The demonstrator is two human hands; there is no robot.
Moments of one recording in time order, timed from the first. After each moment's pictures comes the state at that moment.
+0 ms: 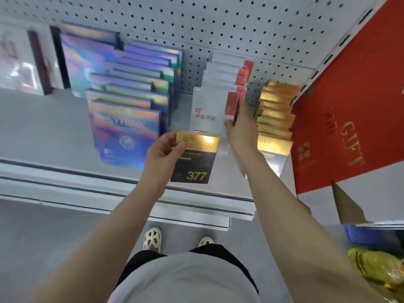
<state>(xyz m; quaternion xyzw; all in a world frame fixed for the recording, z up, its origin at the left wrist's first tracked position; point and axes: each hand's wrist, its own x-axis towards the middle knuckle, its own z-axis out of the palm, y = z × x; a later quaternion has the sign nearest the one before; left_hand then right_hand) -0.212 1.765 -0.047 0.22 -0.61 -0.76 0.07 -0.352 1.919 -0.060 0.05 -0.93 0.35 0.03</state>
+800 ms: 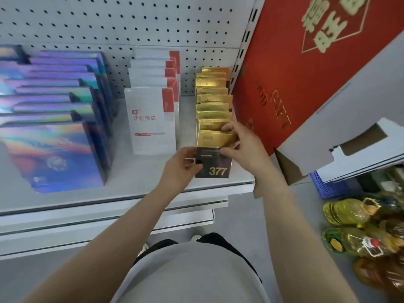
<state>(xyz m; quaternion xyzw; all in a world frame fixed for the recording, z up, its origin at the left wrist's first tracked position) -0.251 1.885 -0.093 0.06 -0.83 -0.54 -0.13 -0.285 2.074 -0.041 0.04 -0.93 0.36 -0.07</state>
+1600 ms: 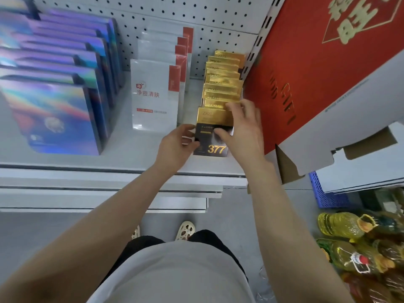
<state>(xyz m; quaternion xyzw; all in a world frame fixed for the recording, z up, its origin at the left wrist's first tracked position) -0.256 1.893 -0.103 0.09 -0.85 -0.51 -0.02 -0.297 2.069 -0.060 0.13 -0.96 0.20 0.12</state>
